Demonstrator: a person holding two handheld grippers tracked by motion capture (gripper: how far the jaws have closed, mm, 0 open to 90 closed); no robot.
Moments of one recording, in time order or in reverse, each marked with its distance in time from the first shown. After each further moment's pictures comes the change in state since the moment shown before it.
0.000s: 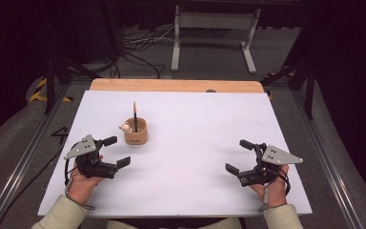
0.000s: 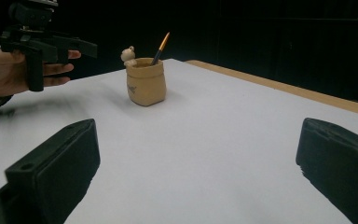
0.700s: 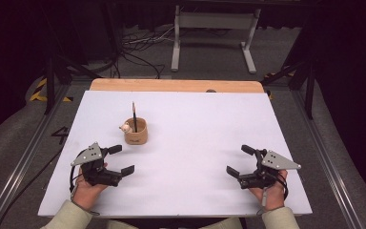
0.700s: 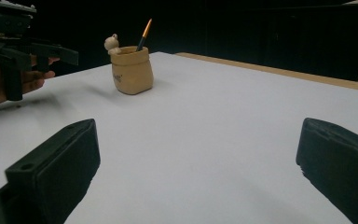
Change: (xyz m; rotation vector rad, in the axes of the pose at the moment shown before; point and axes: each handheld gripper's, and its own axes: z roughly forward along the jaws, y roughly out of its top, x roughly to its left) left arm -0.006 -0.021 0.010 0.053 -0.027 -0.004; right arm -0.004 -0.028 -0.002 -0.004 -0.054 0.045
